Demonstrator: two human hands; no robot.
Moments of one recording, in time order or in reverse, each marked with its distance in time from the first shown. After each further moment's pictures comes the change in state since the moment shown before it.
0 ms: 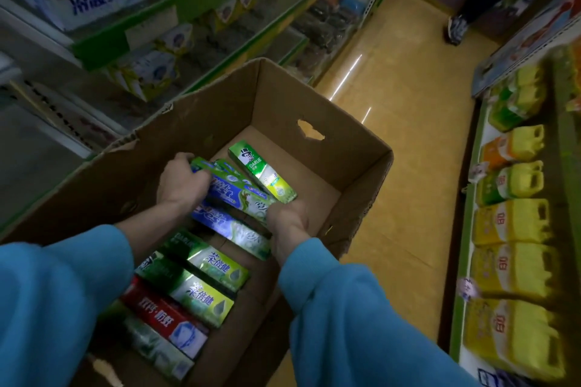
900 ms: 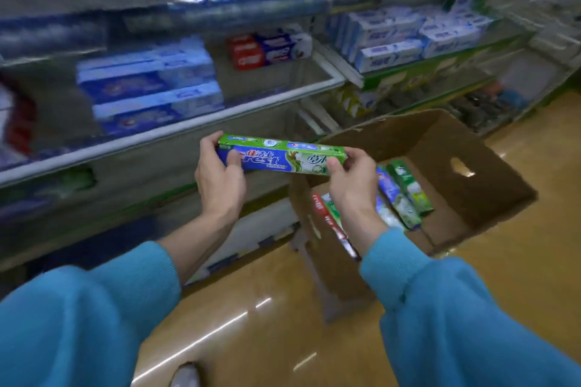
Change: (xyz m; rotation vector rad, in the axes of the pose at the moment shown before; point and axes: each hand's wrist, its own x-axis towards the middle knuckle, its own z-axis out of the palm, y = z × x) left_hand -0.277 -0.167 -0.227 -0.549 0.785 0.091; right_hand -0.282 0.069 0.060 -0.212 -0.186 -0.916
